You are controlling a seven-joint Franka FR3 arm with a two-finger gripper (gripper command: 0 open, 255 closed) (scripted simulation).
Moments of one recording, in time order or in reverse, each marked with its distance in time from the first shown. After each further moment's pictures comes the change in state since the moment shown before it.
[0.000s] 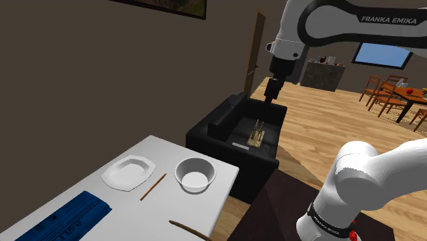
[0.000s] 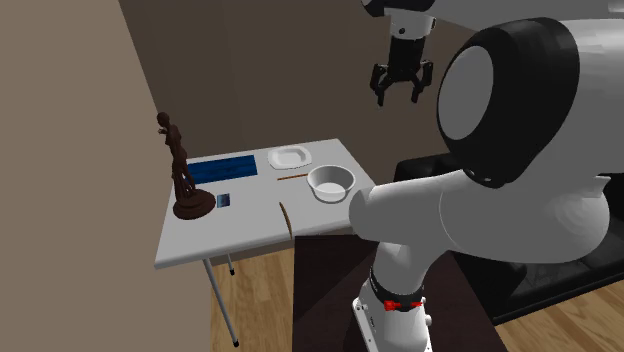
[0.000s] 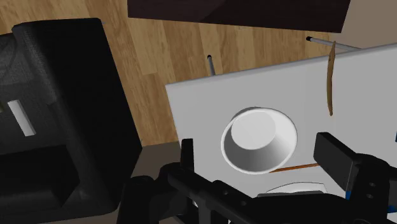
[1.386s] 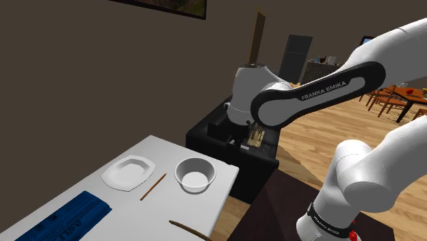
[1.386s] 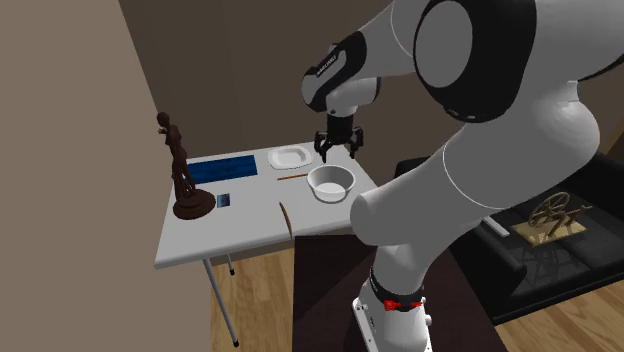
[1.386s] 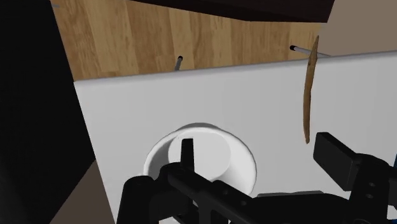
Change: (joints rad) arm 0.146 0.281 0.205 -0.321 0.141 0.568 0.189
